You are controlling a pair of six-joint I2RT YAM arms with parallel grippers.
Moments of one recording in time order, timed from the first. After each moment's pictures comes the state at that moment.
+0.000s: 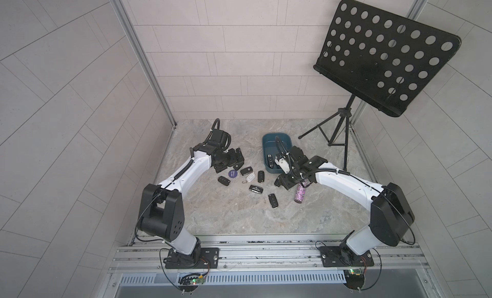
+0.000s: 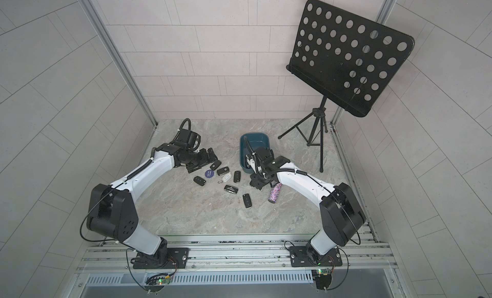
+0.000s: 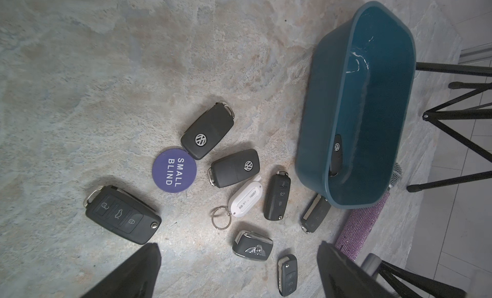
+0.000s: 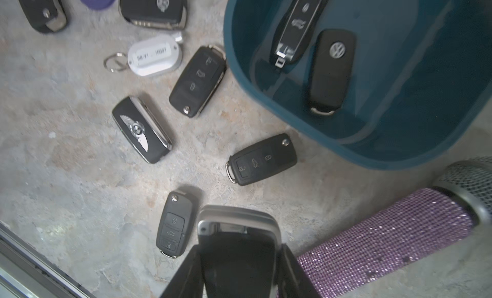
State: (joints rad) left arm -0.28 1.60 1.25 -0.71 0.25 -0.62; right arm 0.58 1.55 1.18 -0.73 -0.04 0.11
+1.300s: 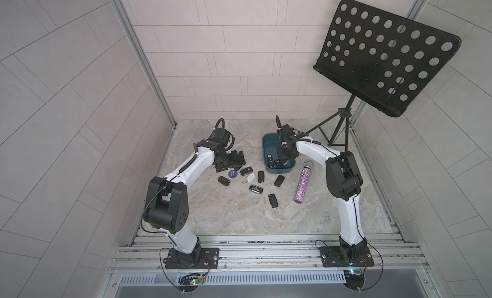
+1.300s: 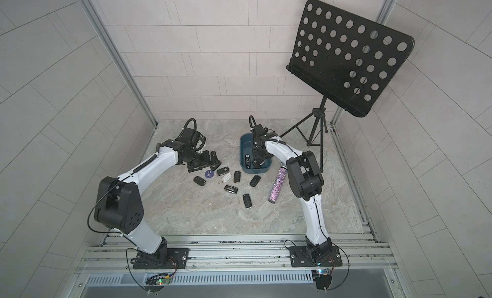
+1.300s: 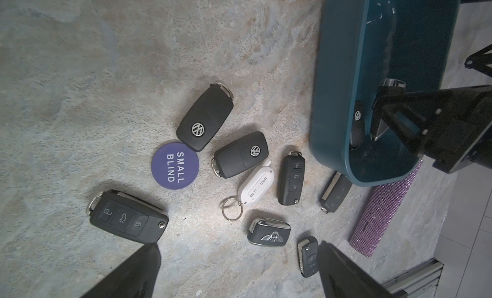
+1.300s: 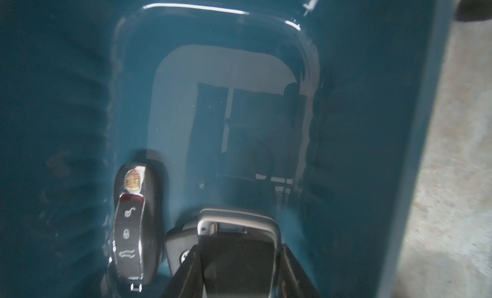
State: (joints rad) left arm -0.28 1.66 1.31 -0.81 0.28 -0.45; right arm 0.39 2.16 1.74 -0.76 0.08 0.29
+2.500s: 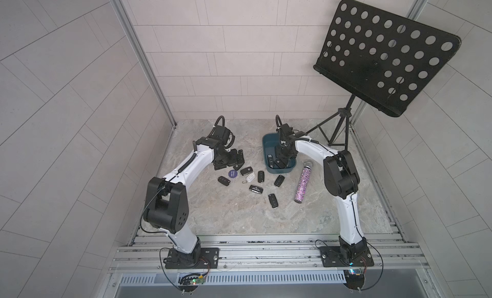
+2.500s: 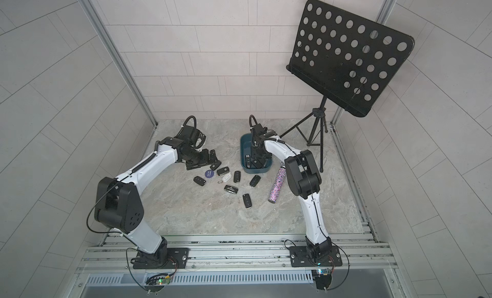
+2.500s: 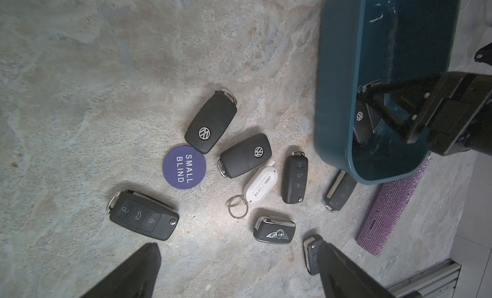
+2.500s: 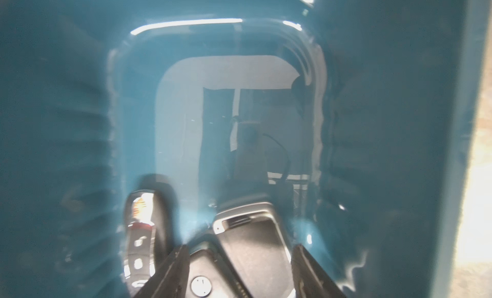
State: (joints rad) left arm -0.28 1.66 1.37 -0.87 0.24 -0.41; right arm 0.39 2.19 1.79 -0.76 0.04 0.38
